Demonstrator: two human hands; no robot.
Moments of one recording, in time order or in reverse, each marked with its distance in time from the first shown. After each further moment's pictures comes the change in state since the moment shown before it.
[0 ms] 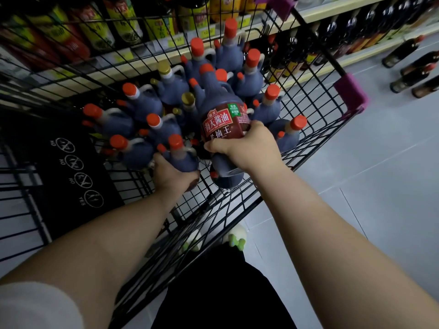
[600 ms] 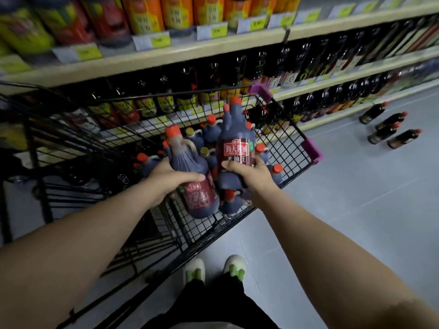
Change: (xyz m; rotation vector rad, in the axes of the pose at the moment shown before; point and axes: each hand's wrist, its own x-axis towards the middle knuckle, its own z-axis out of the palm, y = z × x) left_hand -0.075 0.125 -0.162 -0.179 -0.365 0.111; right_hand -0.066 -0.040 -0.048 0.756 -0.168 -0.019
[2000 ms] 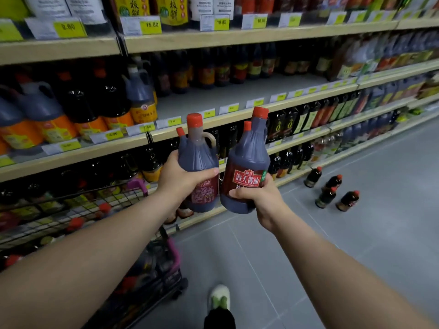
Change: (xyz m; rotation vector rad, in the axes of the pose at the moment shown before) left_hand 0.050 0.335 0.405 -0.087 0.233 0.526; right_hand 0.139 -0.241 -0.420 0.088 -0.114 -0.403
